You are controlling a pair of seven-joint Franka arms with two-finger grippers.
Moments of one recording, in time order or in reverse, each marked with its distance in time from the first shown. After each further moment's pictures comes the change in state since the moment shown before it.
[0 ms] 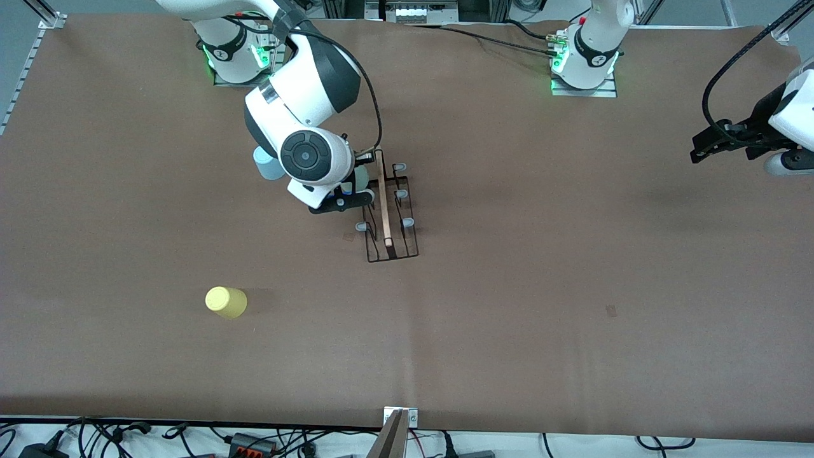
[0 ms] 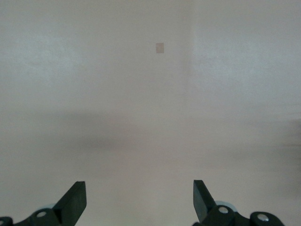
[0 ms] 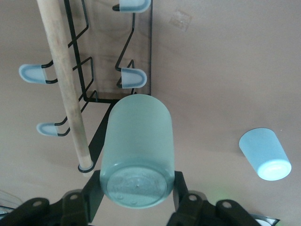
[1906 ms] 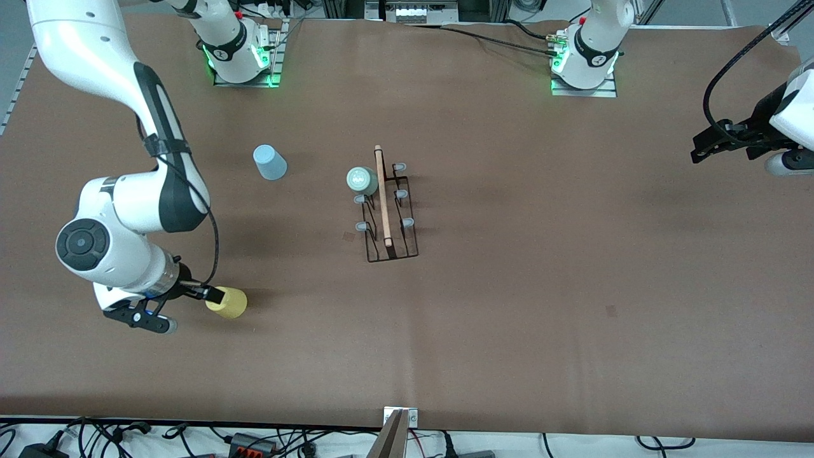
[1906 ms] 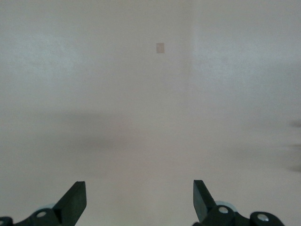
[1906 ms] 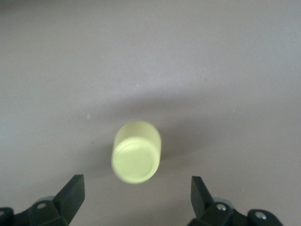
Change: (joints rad) left arm 0.001 0.000 0.001 0.001 0.000 -0.001 0.000; right arm -0.314 0.173 -0.249 0.080 -0.198 0.524 -0.065
